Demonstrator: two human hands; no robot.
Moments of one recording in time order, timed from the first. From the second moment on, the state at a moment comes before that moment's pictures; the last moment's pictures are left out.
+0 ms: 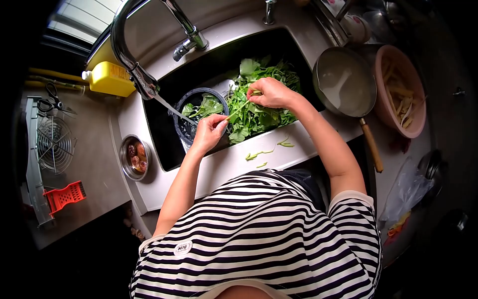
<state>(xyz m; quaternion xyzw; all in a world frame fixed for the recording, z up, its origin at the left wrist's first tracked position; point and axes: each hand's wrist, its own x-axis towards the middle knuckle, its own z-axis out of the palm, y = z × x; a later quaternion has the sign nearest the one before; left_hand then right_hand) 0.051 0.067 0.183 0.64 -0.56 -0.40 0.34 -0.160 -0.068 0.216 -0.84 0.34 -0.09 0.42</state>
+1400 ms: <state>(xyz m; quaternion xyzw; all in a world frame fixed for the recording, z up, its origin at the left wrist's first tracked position) 0.030 0.053 0.223 0.65 -0.71 -0.06 0.28 -0.126 -0.071 0.234 -0.33 0.41 -0.62 0.58</state>
